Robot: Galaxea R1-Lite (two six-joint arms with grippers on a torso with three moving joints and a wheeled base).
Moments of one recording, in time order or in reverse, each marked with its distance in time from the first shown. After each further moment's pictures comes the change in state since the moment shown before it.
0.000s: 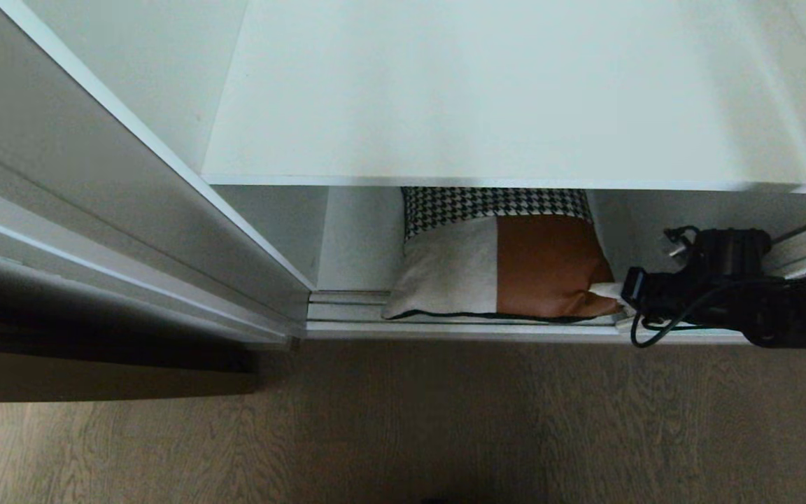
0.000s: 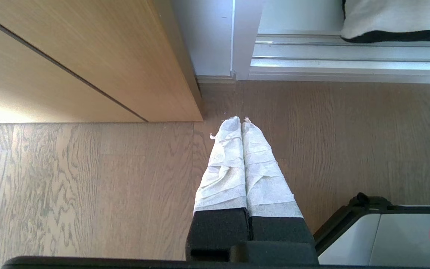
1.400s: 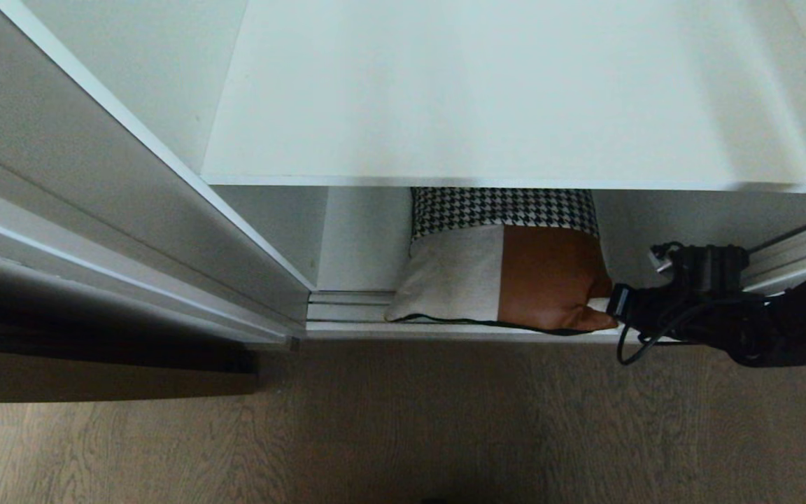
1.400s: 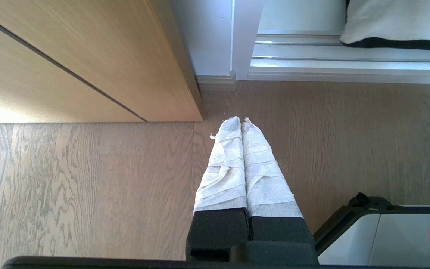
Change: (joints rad) left arm 0.000 0.000 0.000 0.000 0.000 -0.001; right arm 0.080 0.014 0.080 -0.064 -0.228 -0.014
